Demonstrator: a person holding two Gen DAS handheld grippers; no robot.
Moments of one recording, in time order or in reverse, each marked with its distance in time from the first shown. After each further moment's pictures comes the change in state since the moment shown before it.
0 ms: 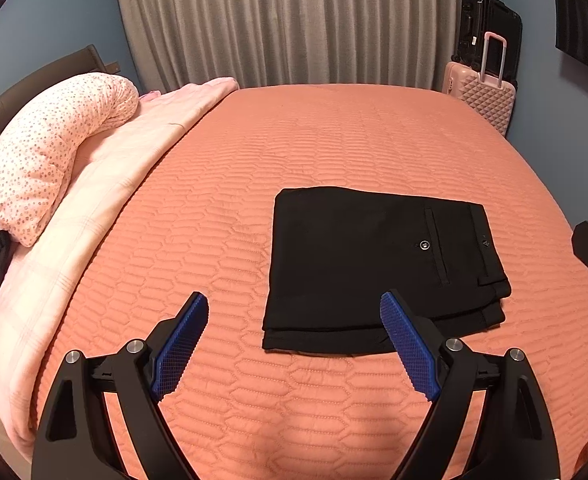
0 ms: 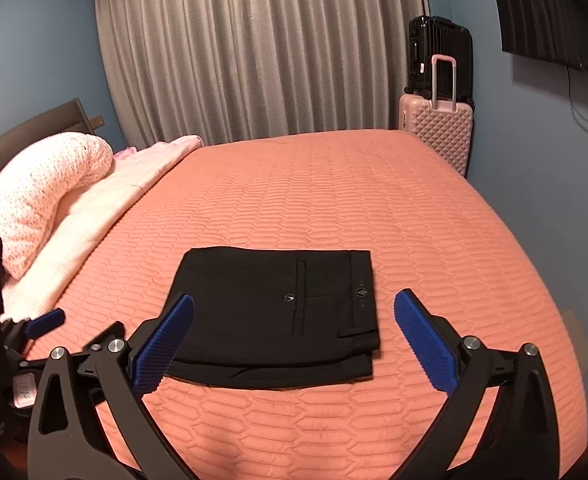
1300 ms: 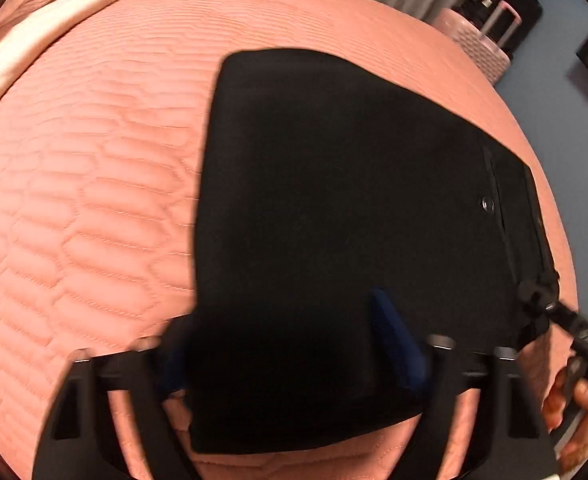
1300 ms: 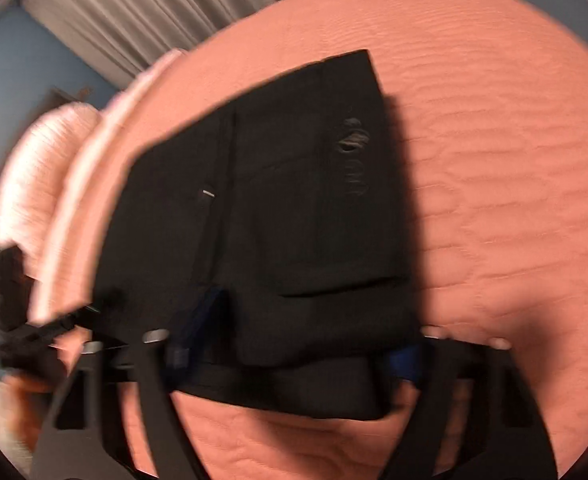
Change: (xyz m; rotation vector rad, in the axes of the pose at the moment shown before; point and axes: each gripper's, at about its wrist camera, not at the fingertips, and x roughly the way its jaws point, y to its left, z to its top) left arm 0.214 0.026 -0.018 -0.142 0.314 -0.314; right arm 0.214 -0.086 -0.091 0.268 0.441 0.231
